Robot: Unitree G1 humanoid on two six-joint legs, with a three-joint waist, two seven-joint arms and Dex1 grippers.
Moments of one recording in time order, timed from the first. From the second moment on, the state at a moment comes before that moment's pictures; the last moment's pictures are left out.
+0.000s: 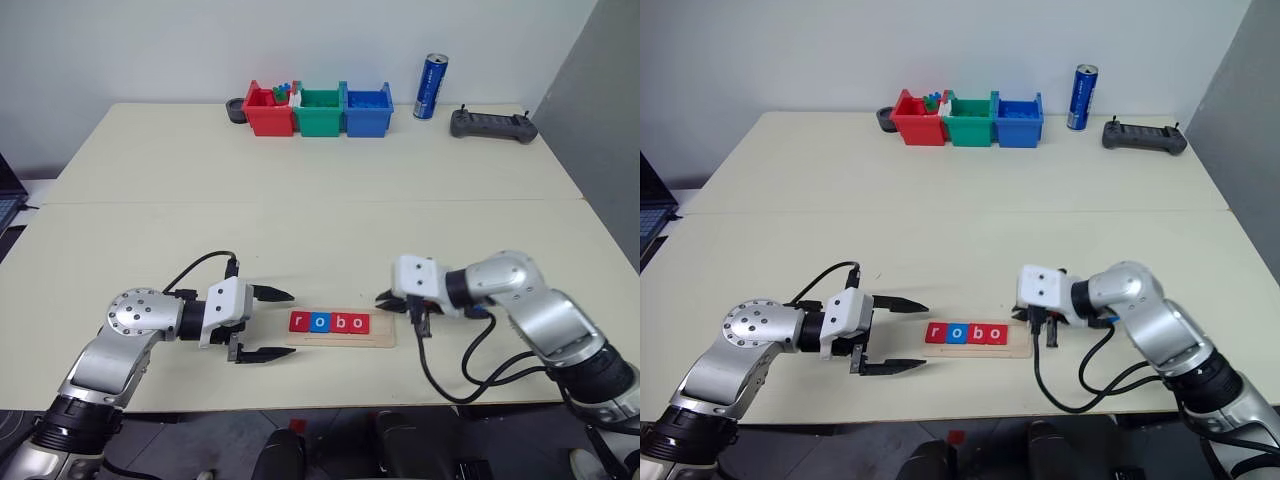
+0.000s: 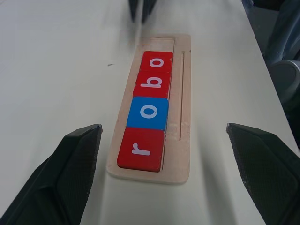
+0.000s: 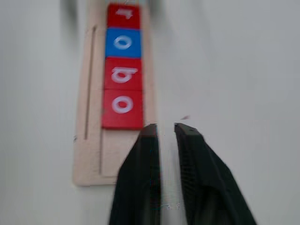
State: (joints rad) left arm -0.18 0.82 -0.07 -0.14 -0.33 0.08 -1.27; right arm -0.51 -0.72 0.27 -0.39 0.10 0.63 1.06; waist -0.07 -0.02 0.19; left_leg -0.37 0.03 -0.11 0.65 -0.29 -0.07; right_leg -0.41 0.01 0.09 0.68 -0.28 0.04
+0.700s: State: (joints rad) left arm -0.17 0.80 -0.05 -0.06 -0.34 0.02 -1.29; right arm 0.02 -0.52 -0.27 -0.46 0.22 0.89 0.59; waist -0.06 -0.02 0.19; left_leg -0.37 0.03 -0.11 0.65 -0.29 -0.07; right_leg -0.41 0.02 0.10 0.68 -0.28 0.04
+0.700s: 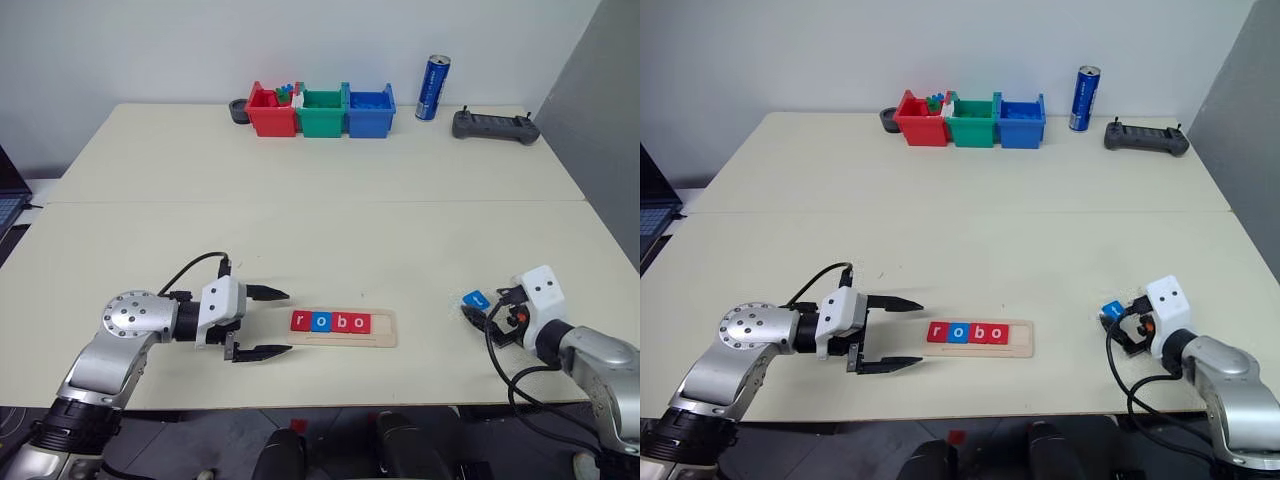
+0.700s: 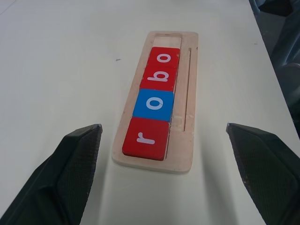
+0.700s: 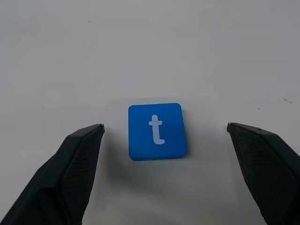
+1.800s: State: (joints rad) left arm -0.19 0.79 -0.06 -0.02 -0.33 -0.02 -1.32; right arm 0.04 -0.12 -0.02 -0.76 0.20 1.15 0.06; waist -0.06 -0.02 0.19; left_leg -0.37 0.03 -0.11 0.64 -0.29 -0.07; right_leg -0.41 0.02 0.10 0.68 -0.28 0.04
